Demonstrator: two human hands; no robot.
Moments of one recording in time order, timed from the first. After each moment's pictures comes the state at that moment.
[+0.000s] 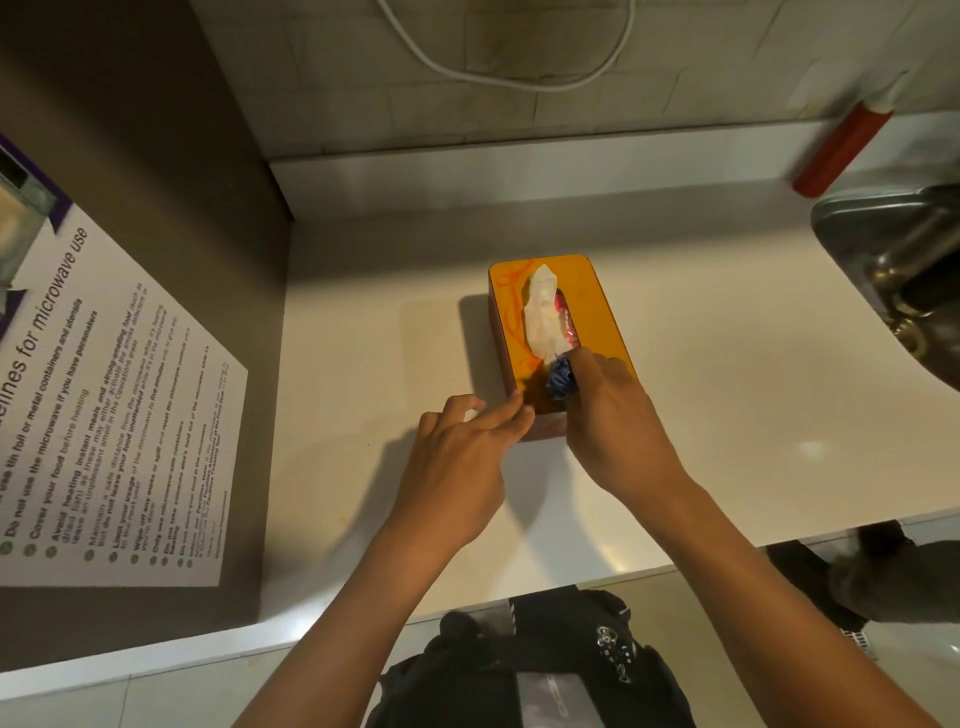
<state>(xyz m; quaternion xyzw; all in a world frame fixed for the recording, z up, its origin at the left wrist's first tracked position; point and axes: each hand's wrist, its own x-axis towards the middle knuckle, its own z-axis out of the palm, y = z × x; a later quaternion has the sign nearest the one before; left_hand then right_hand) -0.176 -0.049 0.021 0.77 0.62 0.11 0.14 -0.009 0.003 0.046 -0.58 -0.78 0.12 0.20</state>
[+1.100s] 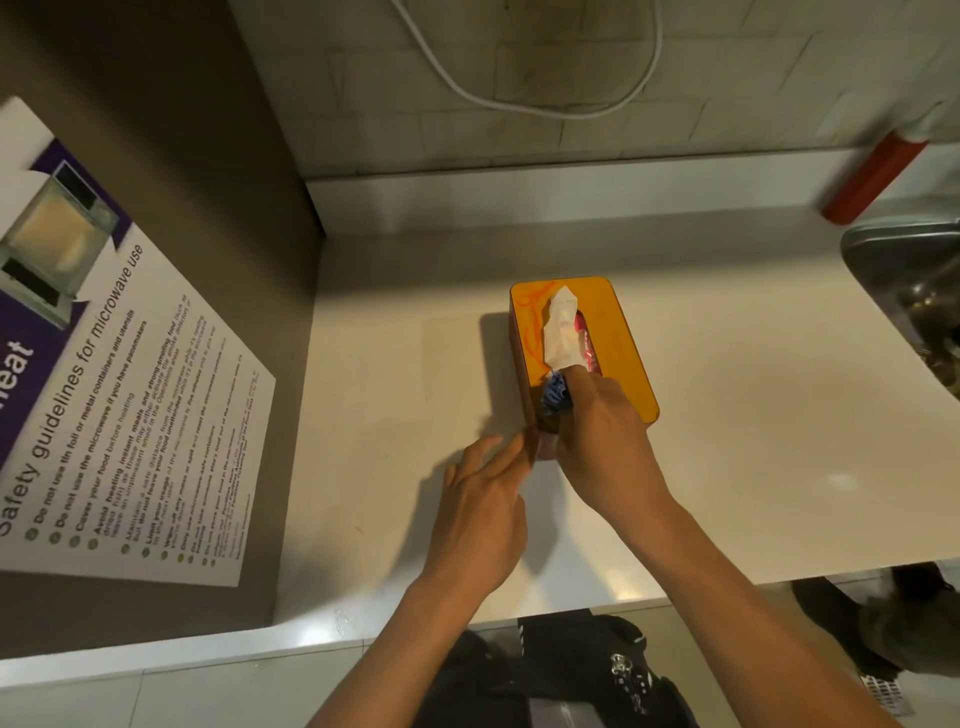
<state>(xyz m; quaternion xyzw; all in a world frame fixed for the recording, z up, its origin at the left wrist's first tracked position) -0.158 -0.072 -0.015 0.70 0.65 0.20 0.19 -0.033 0.001 0.052 -0.61 -0.75 0.18 0.21</state>
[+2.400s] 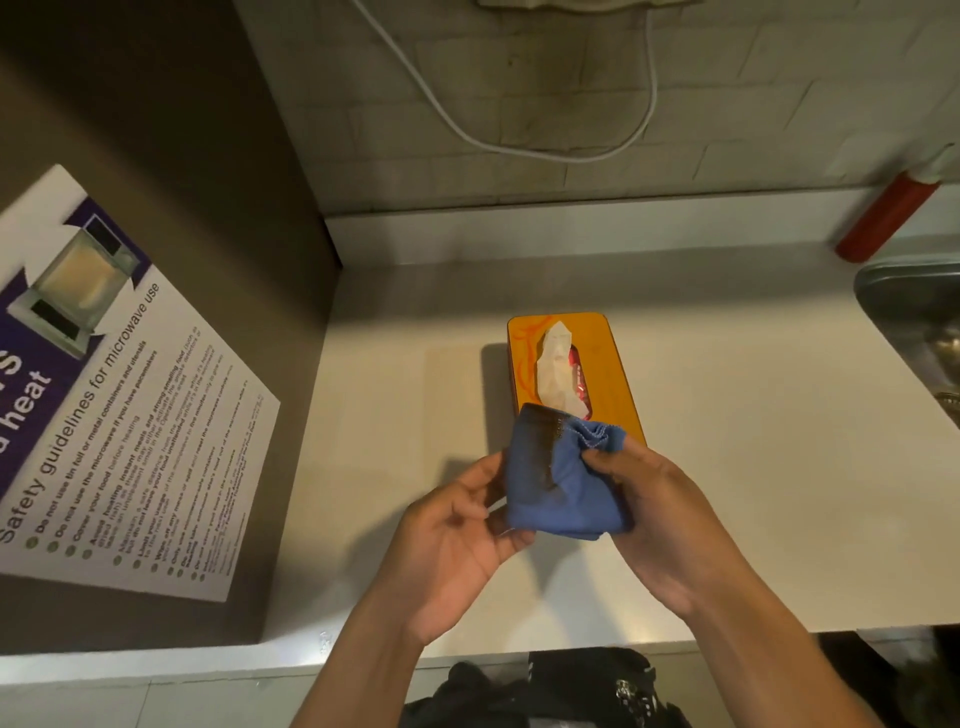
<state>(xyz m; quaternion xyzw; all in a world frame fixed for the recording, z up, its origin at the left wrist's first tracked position) -0.165 -0.076 0.049 0.17 0.30 0.53 0.77 0.018 -0.017 0.081 -0.44 -0.32 0.74 0.39</state>
